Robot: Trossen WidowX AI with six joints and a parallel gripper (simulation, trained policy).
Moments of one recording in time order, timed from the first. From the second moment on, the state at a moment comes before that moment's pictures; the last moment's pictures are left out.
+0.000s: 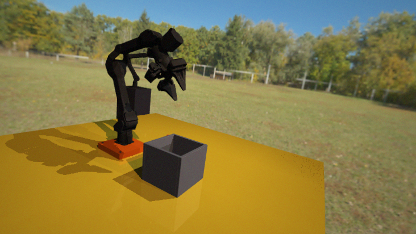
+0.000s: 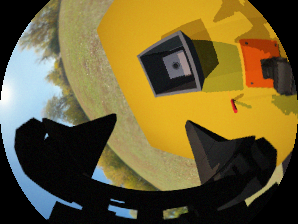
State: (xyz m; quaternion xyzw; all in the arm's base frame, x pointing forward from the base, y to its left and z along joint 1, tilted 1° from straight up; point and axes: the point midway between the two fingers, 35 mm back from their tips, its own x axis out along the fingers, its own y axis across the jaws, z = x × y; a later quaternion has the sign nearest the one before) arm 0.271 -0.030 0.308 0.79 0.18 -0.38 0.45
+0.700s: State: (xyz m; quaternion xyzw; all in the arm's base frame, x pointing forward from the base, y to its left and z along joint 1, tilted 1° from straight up) arm 0.239 0.075 0.218 0.67 0.43 -0.40 0.46
